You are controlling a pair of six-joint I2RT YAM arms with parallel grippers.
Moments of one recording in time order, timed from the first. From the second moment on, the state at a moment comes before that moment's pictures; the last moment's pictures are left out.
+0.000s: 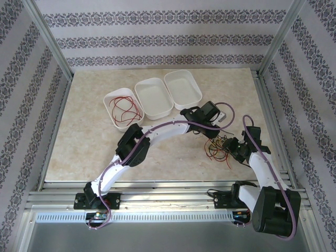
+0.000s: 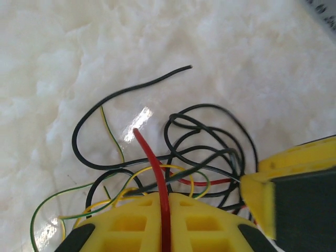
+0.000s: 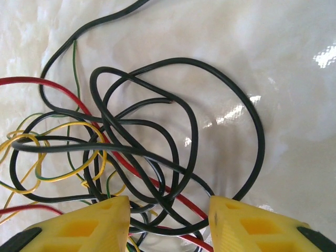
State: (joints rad) left arm -0.93 2.36 2.09 -0.60 0.23 -0.26; right arm -0.17 1.01 0.45 -0.53 -0.30 0.59
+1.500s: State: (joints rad) left arm -0.86 1.82 1.50 -0.06 0.25 -0.22; right arm 0.00 1.08 0.57 -0.52 -0.22 0.59
